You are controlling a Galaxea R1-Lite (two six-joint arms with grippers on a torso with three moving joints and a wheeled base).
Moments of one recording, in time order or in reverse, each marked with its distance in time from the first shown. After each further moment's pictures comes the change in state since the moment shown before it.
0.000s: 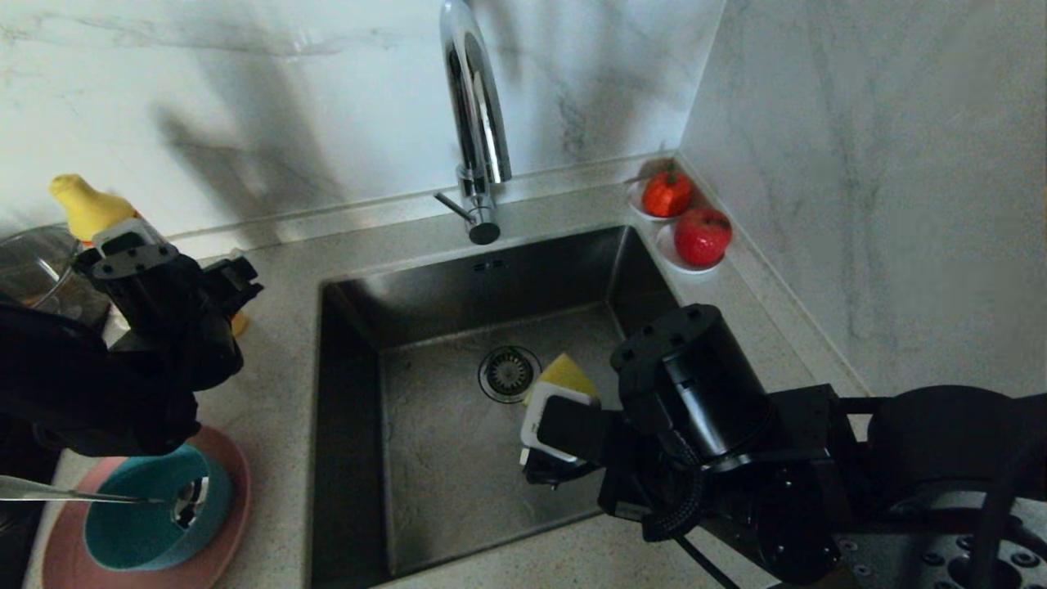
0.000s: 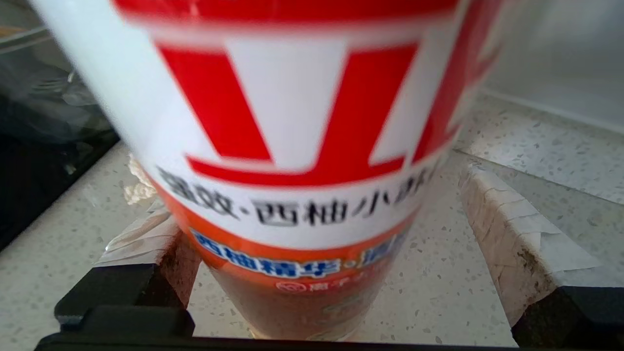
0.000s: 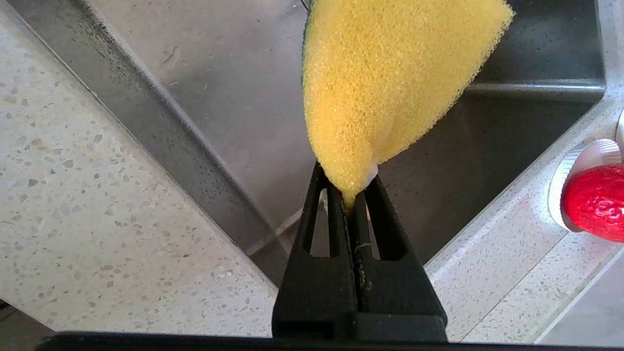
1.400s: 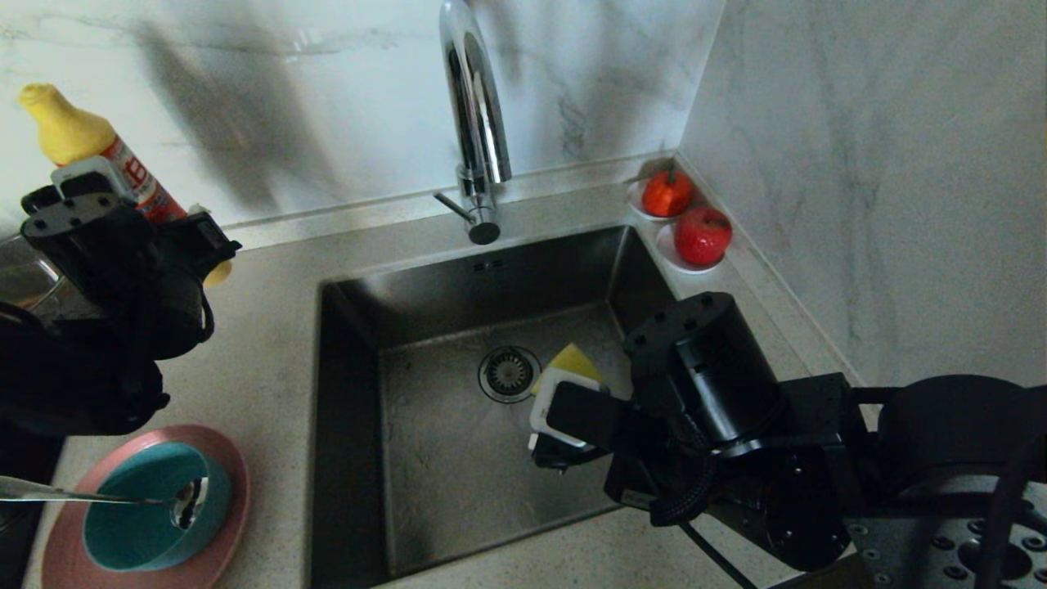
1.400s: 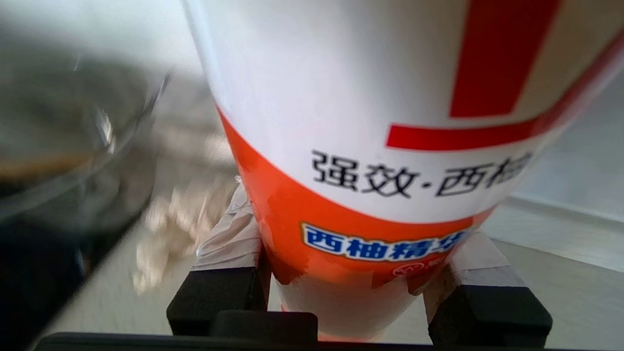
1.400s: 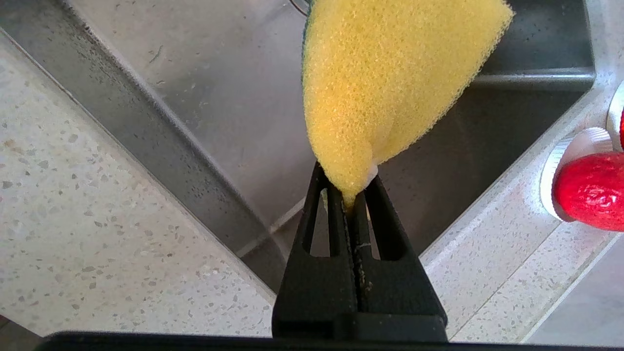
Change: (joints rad) left arm -0.012 -0.147 -0.038 0.042 -0.070 0.142; right arm -0.020 -0.010 -0.005 0.000 -0.003 0.002
